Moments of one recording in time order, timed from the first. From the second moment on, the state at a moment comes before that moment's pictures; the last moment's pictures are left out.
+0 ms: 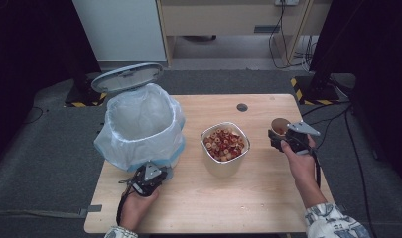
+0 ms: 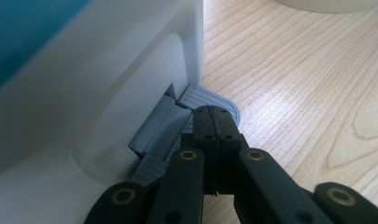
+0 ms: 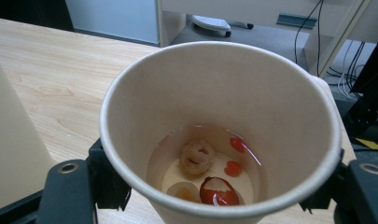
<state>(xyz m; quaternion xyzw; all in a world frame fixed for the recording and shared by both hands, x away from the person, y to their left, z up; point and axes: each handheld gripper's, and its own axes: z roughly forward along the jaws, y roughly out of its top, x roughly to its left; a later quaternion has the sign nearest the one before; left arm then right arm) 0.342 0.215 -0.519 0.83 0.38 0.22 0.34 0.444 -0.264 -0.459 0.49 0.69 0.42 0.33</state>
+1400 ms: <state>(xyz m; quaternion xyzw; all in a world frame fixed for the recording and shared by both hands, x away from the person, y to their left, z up) 0.342 0.215 -0.520 0.83 0.38 0.22 0.34 0.478 -0.260 -0.399 0.45 0.70 0.44 0.34</state>
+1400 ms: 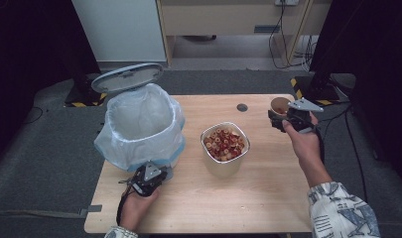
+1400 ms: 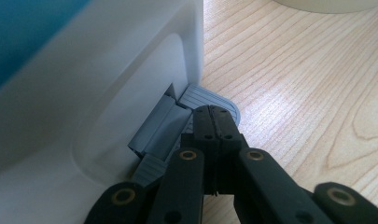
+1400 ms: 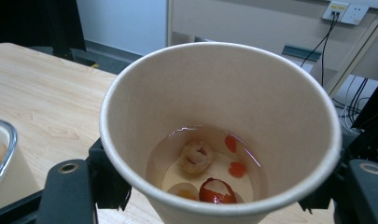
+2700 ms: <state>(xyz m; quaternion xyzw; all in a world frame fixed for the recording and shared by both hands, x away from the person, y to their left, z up) 0.342 0.216 -0.520 0.83 0.38 0.22 0.35 0.495 -0.240 -0.359 0.37 0.73 0.44 0.37</state>
